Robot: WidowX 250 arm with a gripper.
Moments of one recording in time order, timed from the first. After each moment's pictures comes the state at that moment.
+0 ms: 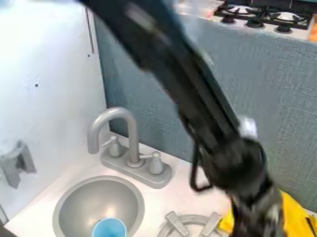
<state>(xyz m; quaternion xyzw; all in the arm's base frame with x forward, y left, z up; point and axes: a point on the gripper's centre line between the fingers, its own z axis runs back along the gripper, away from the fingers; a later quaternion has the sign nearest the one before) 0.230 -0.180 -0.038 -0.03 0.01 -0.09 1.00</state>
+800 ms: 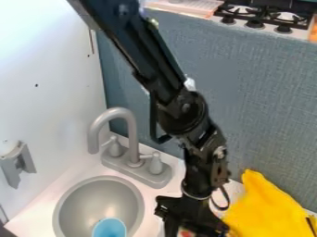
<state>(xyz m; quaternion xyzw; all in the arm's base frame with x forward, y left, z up) 0.258 -0.095 -0.053 0.02 0.05 0.02 1.00</state>
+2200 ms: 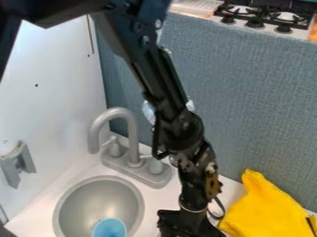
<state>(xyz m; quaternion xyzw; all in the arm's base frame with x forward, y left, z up) 0.269 -0.096 -0.087 -0.02 0.04 0.04 1.00</state>
